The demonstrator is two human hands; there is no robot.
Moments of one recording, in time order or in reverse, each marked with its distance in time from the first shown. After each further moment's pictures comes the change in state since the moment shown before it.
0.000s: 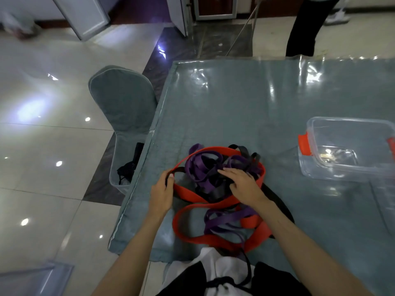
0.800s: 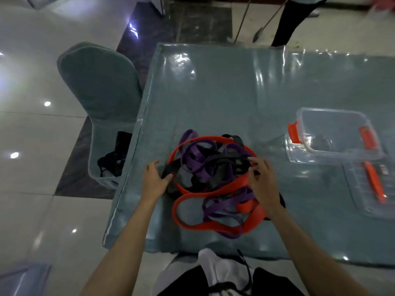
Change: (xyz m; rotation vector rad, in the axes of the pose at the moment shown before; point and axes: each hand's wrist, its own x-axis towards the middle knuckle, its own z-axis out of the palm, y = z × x) left_hand 0.034 -0.021 -0.016 0.043 -0.152 -0.156; right_hand -0.053 -0.002 0.000 0.168 0.661 0.240
